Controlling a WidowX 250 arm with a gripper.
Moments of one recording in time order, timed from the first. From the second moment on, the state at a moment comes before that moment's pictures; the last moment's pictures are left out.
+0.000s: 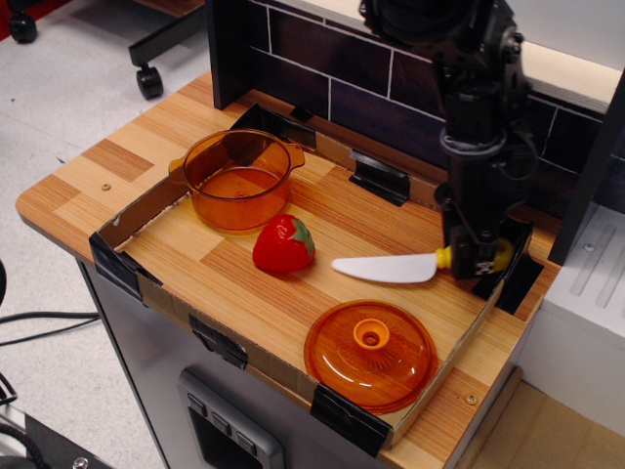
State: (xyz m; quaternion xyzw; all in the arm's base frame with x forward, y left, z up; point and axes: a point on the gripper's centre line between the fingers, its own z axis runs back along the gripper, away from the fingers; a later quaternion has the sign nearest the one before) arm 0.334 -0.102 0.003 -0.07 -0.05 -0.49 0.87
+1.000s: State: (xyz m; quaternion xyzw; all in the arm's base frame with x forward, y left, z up) arm 0.303 -0.088 0.083 -0.16 -0.13 -0.53 0.82
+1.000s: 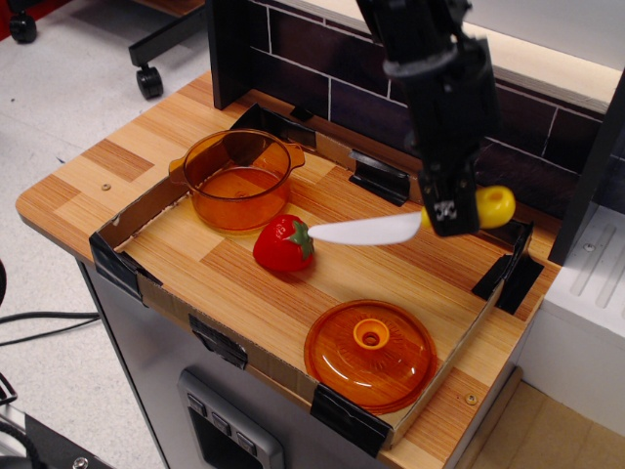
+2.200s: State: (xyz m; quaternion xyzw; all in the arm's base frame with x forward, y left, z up) arm 0.329 0.039 0.094 -0.02 -0.09 -0.30 0.95
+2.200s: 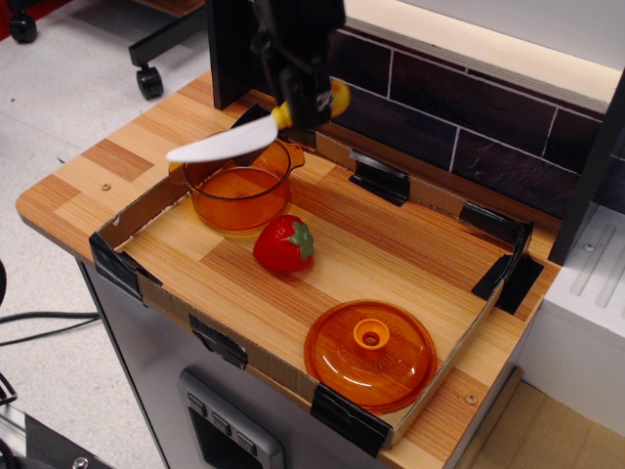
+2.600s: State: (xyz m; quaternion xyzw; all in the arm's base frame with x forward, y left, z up) arm 0.321 0.071 0.067 -0.02 -0.07 -0.31 0.95
